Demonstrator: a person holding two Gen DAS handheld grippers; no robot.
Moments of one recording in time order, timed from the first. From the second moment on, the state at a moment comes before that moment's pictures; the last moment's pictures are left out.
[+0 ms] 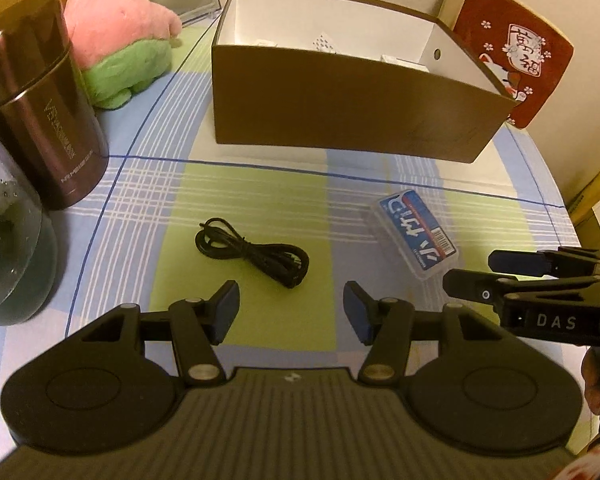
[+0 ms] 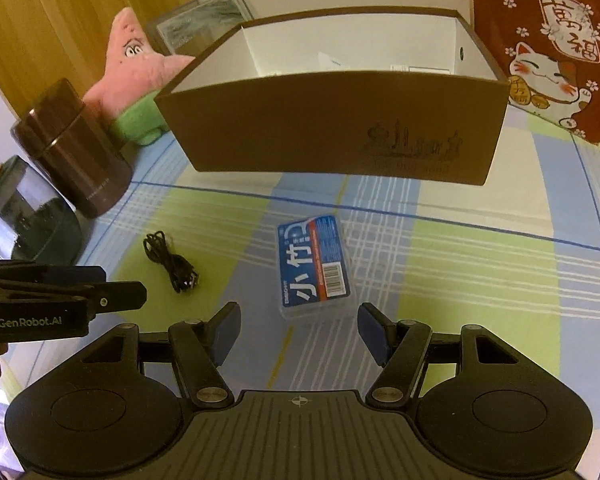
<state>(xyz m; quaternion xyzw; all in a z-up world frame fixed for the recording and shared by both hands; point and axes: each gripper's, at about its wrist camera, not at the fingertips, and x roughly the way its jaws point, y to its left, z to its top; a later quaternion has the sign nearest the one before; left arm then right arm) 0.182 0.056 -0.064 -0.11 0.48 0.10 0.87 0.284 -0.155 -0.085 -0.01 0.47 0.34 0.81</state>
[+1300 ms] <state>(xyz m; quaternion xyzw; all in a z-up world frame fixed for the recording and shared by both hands) 0.245 0.071 -0.124 -0.08 0.49 0.07 0.86 0.327 -0.116 -0.141 -0.09 0.46 0.34 0.81</state>
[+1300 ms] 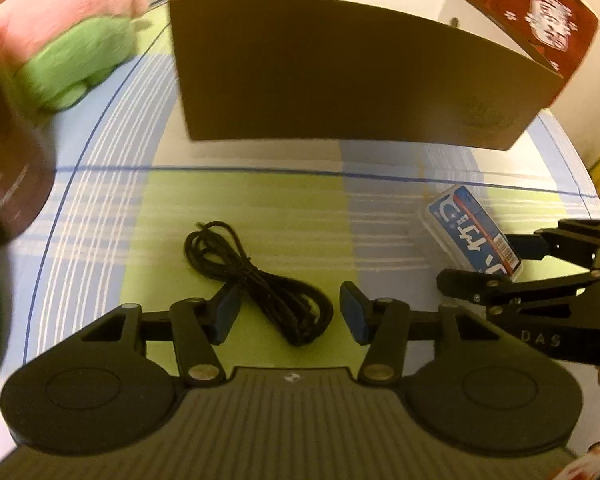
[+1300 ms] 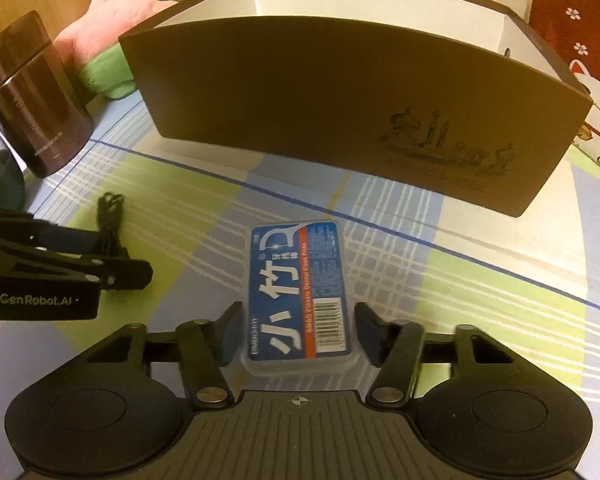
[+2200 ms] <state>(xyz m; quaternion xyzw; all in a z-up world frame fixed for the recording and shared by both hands) 0.273 0.099 -0.120 -0.06 0.50 0.06 0.86 0.345 -0.111 -0.142 -0.09 0.47 0.33 0.81</state>
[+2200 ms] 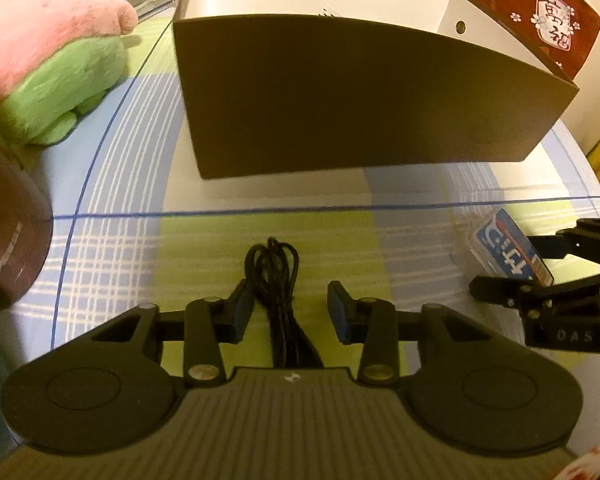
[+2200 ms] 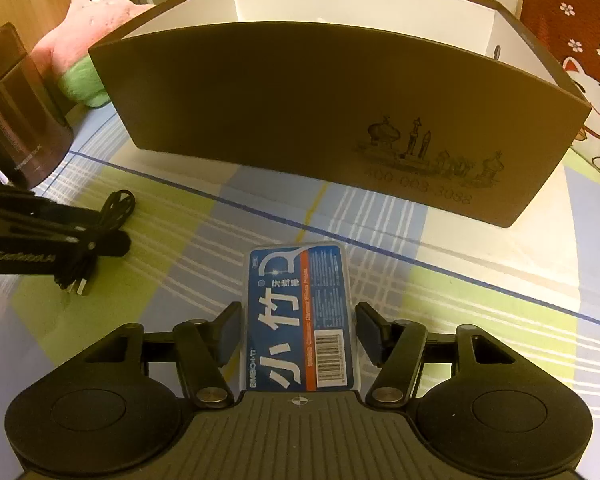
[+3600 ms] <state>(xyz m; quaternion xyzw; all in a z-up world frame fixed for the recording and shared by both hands) 0.234 0.053 -0.103 -0.05 0.48 0.04 0.88 0.315 -0.137 -0.116 -0.06 0.46 0.35 0.81</state>
